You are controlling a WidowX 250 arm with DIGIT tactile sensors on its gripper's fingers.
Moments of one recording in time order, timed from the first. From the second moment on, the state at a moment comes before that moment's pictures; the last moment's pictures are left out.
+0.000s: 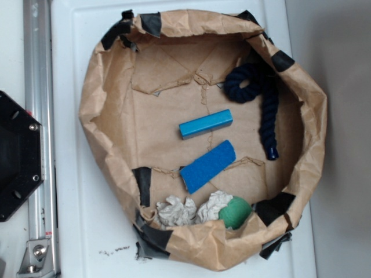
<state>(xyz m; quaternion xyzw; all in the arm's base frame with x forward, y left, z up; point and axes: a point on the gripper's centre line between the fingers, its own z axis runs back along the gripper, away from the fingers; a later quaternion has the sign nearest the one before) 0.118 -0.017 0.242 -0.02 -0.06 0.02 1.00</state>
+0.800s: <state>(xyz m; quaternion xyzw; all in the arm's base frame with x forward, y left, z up) 0.217 -0.012 0.159 -0.05 -0.04 0.11 0.99</state>
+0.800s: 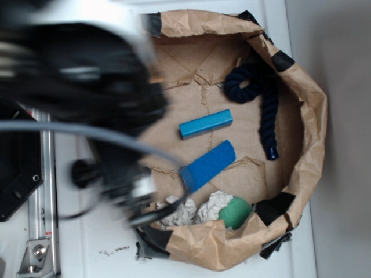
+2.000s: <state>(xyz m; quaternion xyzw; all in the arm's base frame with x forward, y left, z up) 0.286 0.031 0.023 0.07 -0.07 0.04 0.99</state>
